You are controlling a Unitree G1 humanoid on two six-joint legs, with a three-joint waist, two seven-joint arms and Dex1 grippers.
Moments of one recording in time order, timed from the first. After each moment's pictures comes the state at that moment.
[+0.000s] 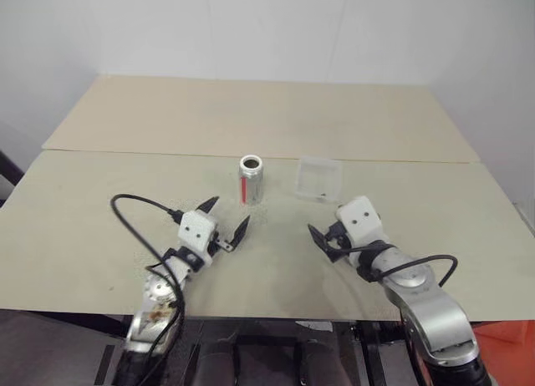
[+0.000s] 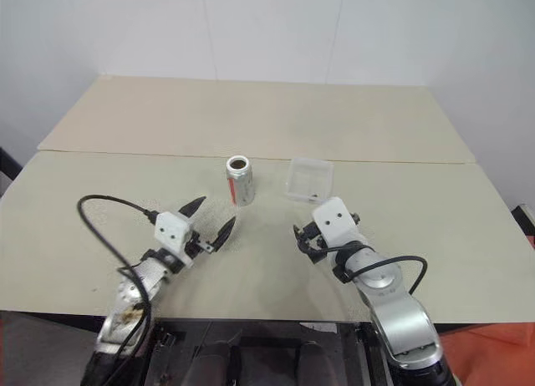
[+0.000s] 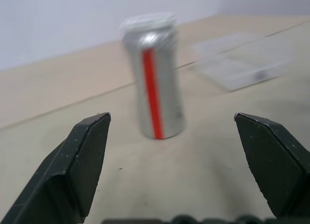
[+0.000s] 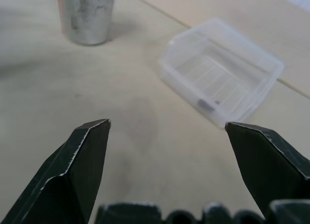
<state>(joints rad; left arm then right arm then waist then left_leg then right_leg) -0.01 0.33 -0.02 -0.25 -0.16 -0.01 -0.51 -0.11 -0.46 0.09 -0.67 0.13 0.80 0.36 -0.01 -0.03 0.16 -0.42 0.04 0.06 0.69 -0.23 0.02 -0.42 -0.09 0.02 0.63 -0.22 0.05</state>
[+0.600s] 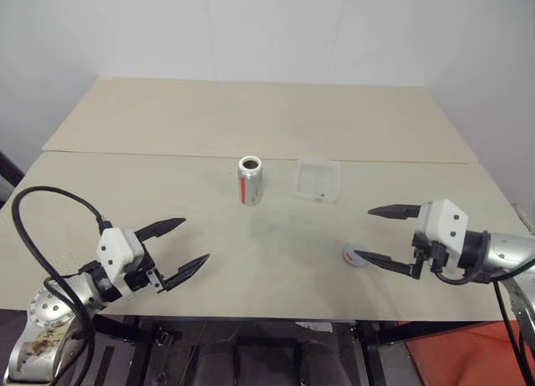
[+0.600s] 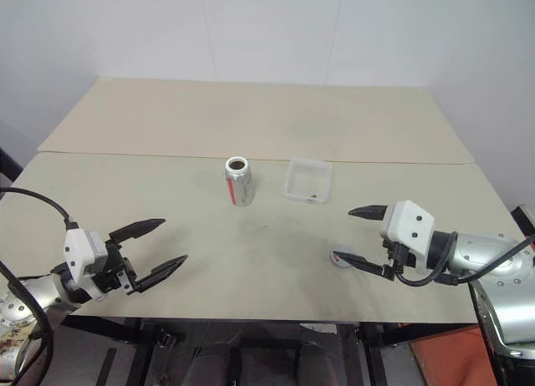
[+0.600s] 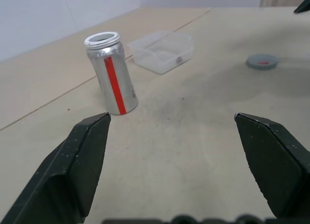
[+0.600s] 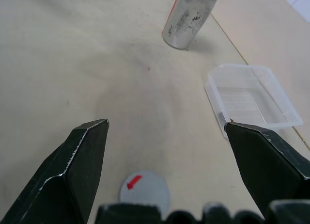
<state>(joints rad) 0.21 0.68 0.26 -0.40 -0.54 0.08 -0.90 -0.03 -0.89 -0.24 -0.42 0.36 0.24 1.07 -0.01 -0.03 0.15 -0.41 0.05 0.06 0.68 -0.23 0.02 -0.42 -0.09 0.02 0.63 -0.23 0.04</state>
